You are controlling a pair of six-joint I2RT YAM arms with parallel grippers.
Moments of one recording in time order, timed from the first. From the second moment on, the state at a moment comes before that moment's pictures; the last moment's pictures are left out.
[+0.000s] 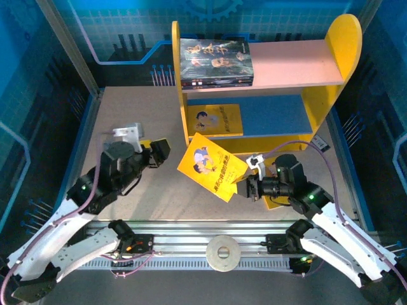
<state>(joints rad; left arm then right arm) -0.63 0.78 1.00 -0.61 -0.23 -0.59 0.58 0.70 0.61 -0.44 -0.67 0.49</state>
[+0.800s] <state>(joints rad) -0.37 0.98 0.91 -0.50 0.68 -0.47 0.46 0.81 0.77 -0.54 -0.92 0.34</state>
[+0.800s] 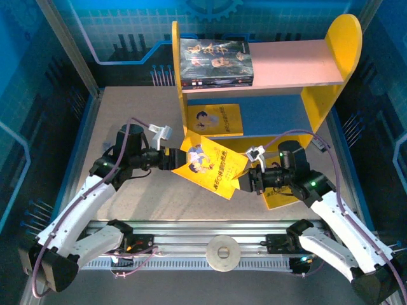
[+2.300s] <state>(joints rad) -0.37 0.98 0.75 -0.20 0.83 -0.64 0.31 0.90 0.66 -0.34 -1.02 0.48</state>
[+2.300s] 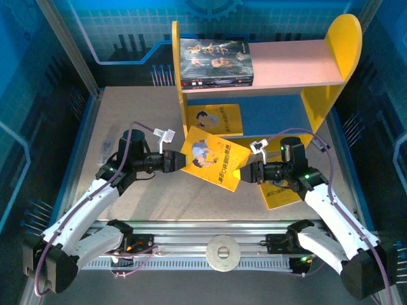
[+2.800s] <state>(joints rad) -0.38 0.97 0.68 0.01 0.72 -0.83 0.31 0.81 0.43 -0.05 -0.88 0.77</state>
